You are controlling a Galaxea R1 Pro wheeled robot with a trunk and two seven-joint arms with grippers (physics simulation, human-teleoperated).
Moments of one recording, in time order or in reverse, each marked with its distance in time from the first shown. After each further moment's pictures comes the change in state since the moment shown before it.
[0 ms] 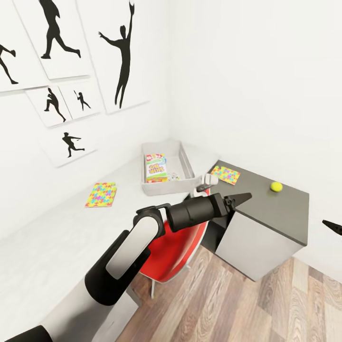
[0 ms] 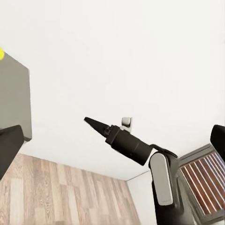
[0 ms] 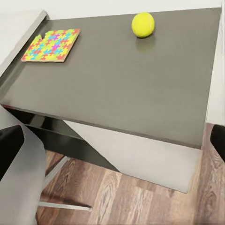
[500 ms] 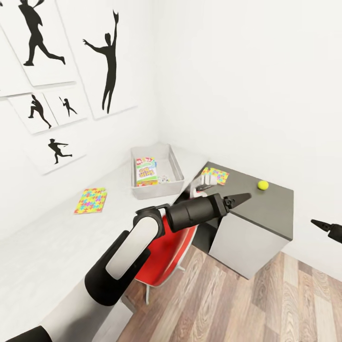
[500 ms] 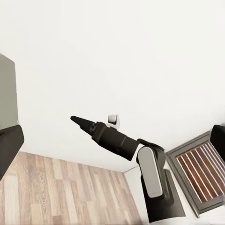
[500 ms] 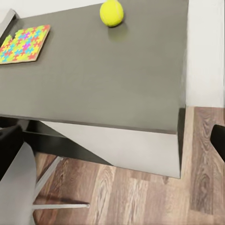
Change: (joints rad) left arm 0.003 0.001 0.001 0.000 -0.003 -0.001 0.005; right arm -0.094 0.000 0.078 0.159 0.001 -0.016 -0.086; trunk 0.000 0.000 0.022
